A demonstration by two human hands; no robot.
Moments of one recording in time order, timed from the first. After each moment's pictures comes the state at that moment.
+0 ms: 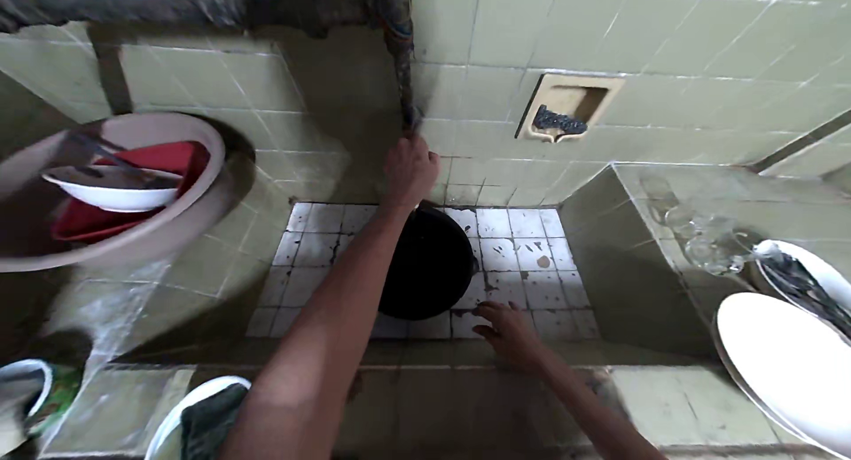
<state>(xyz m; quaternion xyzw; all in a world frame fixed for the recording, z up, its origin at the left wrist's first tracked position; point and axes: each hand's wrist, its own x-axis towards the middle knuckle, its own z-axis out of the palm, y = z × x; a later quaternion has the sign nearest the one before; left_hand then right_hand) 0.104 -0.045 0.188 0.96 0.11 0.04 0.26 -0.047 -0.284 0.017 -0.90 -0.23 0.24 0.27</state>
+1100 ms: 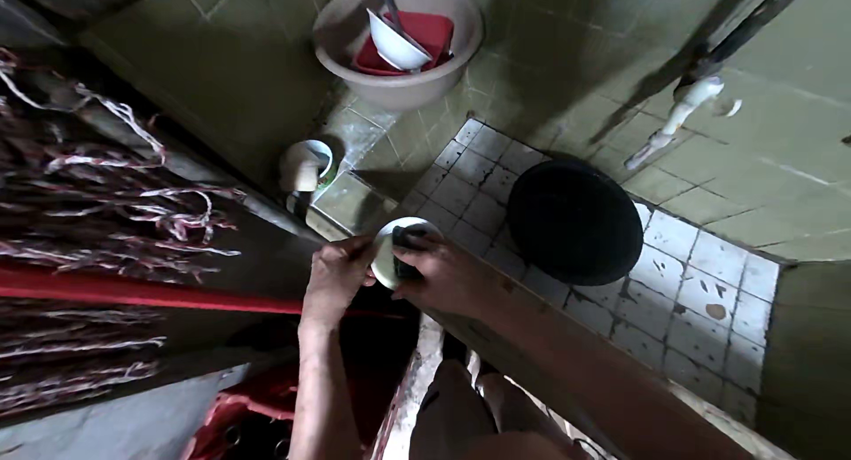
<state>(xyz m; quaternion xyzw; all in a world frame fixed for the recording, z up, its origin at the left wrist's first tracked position) -0.316 0.126 0.113 0.77 0.45 0.11 0.44 -0.168 0.010 0.099 -0.69 -0.62 0.25 0.27</state>
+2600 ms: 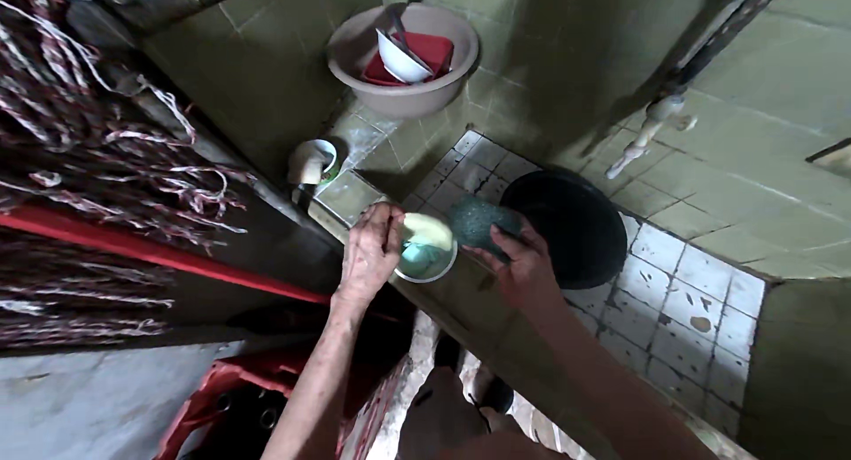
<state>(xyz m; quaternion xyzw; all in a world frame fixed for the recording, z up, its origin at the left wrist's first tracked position) -0.279 0.100 0.100 0.88 0.25 0.30 0.27 -0.130 -0.079 0.117 -0.57 -0.15 0.37 0.71</state>
